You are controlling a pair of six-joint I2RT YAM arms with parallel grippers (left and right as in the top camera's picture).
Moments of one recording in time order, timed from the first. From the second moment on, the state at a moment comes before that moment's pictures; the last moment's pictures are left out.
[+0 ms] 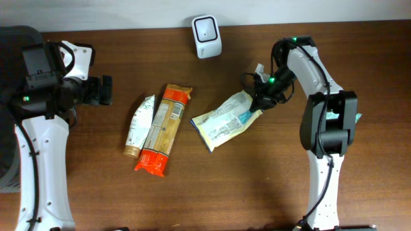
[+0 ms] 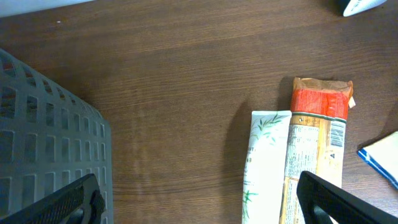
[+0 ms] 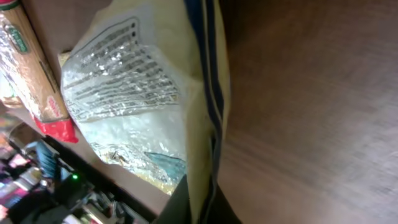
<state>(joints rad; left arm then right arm) 0.18 1.49 1.52 -0.92 0.10 0.30 0.08 2.43 2.06 -1.52 -0.56 -0.09</state>
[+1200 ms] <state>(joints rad) 0.18 1.49 1.52 -0.92 0.10 0.30 0.27 2.36 1.73 -1.07 -0.71 -0.07</state>
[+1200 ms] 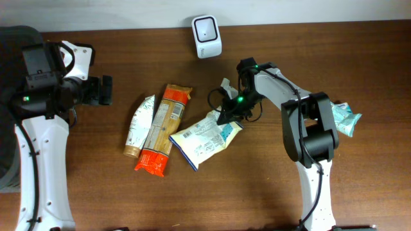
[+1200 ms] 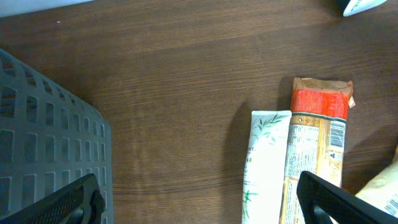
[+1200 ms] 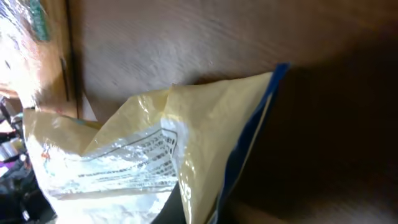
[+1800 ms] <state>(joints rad) 0.18 1.49 1.52 -0.92 0.10 0.30 0.11 1.88 1.75 -1.29 -1.02 -0.21</state>
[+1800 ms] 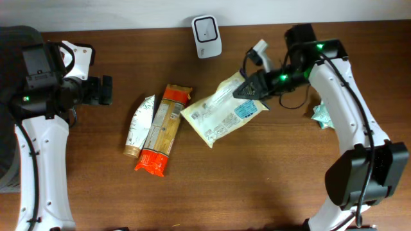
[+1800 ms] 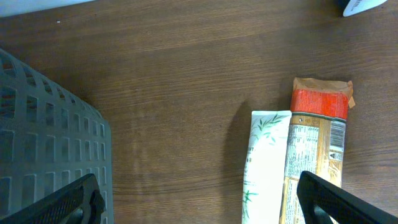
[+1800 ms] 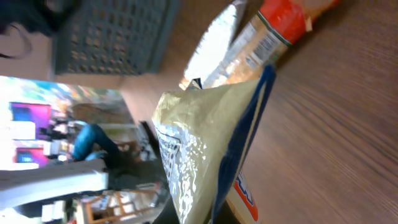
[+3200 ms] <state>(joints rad) 0.18 1.49 1.52 -0.92 0.10 0.30 0.48 2.35 2.27 -0.23 0.65 -0.71</state>
